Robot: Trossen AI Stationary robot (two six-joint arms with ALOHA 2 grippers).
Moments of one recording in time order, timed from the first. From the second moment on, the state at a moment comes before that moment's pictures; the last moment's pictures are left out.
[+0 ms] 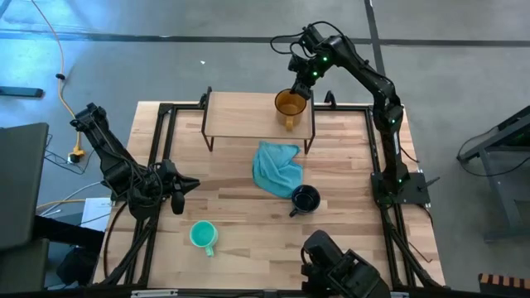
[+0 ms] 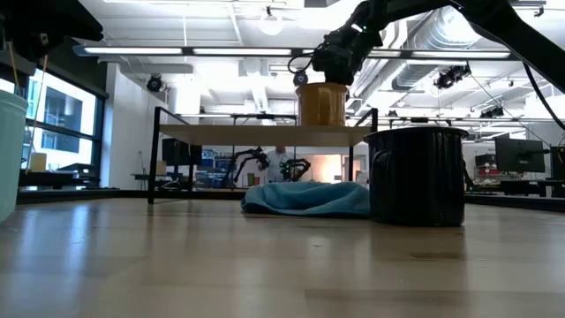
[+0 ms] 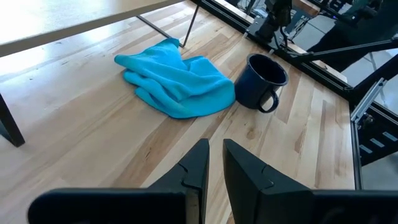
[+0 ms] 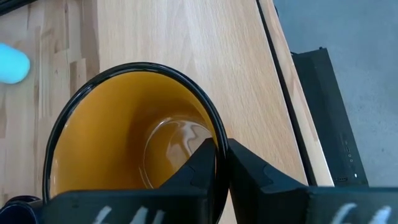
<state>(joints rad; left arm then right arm) -0.77 0.77 0.69 -0.87 -0.98 -1.27 -0.82 2.13 2.31 -1.36 -0.53 -0.48</state>
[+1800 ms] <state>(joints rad) -0.77 0.77 0.69 -0.88 -0.98 -1.27 -0.80 2.10 2.36 -1.41 -0.55 -0.48</state>
